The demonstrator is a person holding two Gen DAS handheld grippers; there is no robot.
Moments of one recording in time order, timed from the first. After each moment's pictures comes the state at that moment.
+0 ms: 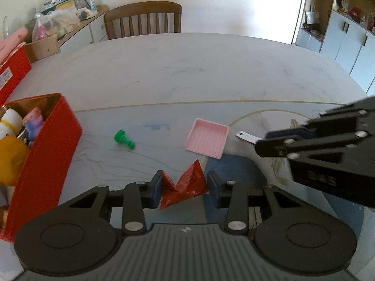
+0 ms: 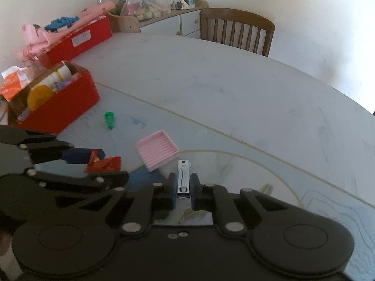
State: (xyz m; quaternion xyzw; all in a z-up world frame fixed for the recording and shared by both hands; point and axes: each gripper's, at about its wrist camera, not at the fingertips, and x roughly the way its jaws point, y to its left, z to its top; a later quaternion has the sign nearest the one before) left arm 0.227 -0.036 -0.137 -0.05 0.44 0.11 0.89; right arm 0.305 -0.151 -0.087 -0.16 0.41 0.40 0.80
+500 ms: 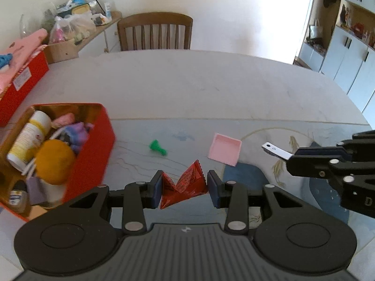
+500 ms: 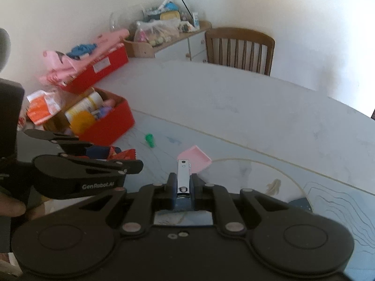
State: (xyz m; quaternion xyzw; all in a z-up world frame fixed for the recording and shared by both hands) left arm 0.192 -0.005 -0.091 -0.07 0.41 0.12 0.90; right arm 0.255 -0.164 -0.029 -0.10 0.39 0.41 0.82
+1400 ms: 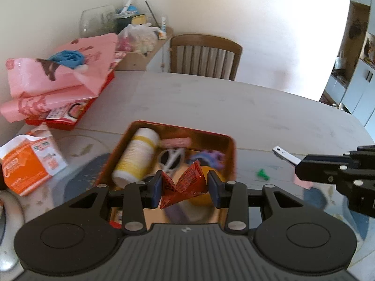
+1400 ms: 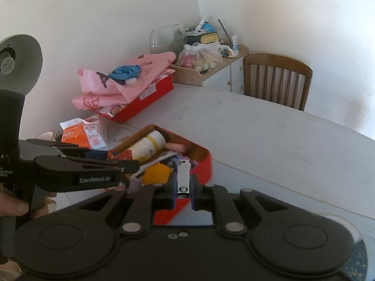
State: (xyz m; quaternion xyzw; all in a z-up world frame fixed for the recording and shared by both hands) left arm 0.114 0.152 -0.039 -0.10 0.37 0.18 0.90; right arm 0.202 -0.021 0.013 -0.09 0.35 0.46 0.81
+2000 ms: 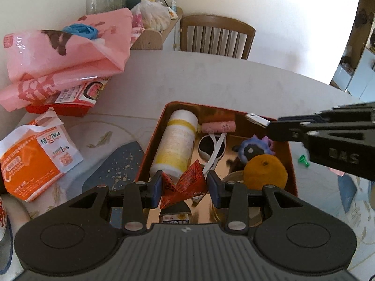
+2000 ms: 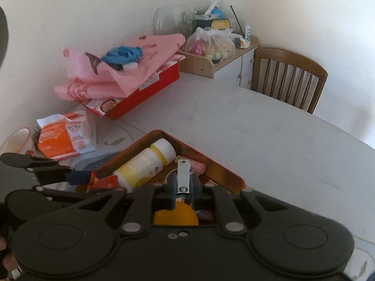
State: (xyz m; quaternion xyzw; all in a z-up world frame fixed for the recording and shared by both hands) left arm 0.121 0.219 -0.076 -0.10 0.42 0.17 0.89; right arm 0.220 0.093 -0.020 -0.15 0.36 0.44 0.81
